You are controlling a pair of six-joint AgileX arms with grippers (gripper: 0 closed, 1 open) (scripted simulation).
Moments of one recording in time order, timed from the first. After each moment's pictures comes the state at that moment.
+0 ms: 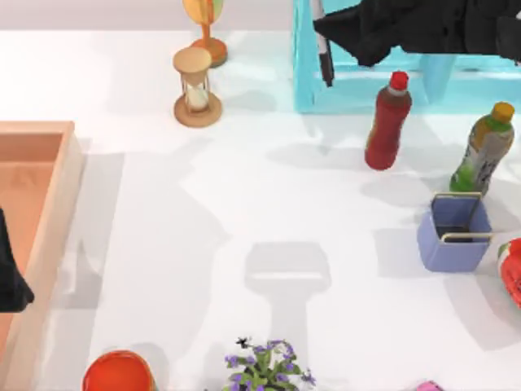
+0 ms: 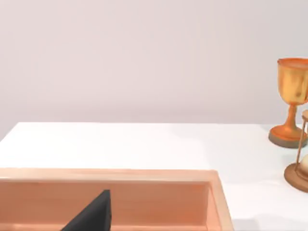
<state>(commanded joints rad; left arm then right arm) 0.00 0.00 0.00 0.00 0.00 0.00 0.29 1.86 1.37 0.04 -0.69 -0.03</state>
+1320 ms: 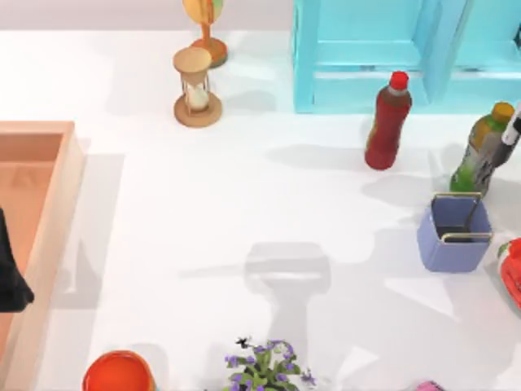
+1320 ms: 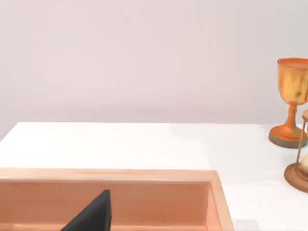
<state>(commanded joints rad) 0.00 0.00 0.00 0.00 0.00 0.00 -0.24 1.58 0.46 1.32 -1.25 0.20</state>
